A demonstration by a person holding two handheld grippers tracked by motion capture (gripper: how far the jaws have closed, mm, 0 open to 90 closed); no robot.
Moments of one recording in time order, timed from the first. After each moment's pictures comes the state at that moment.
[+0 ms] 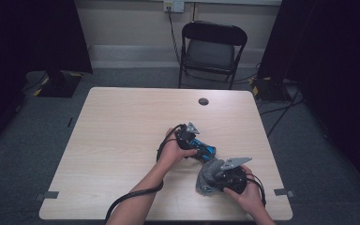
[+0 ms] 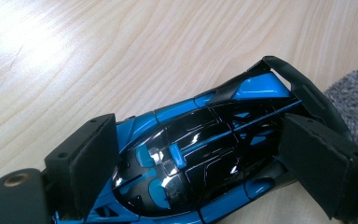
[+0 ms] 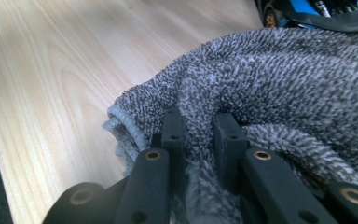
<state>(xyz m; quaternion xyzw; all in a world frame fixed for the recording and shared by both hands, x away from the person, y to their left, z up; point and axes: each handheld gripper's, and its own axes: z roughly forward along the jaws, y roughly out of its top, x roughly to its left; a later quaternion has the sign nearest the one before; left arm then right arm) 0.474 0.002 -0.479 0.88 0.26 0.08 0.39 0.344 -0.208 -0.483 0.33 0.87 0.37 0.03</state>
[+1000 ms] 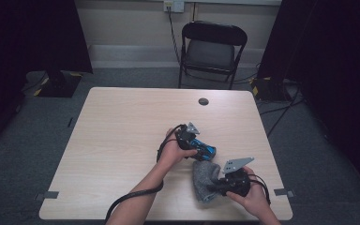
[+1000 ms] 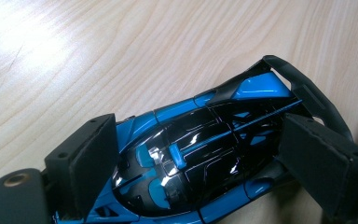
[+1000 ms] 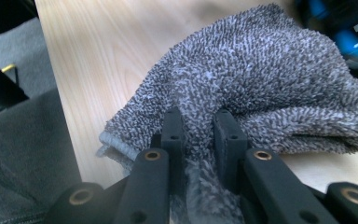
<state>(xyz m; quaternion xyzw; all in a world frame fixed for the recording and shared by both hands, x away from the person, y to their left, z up) 0.474 0.001 -0.479 0.88 0.26 0.08 0.39 0.331 -0.209 -0.454 0.27 0.88 0.39 0.00</state>
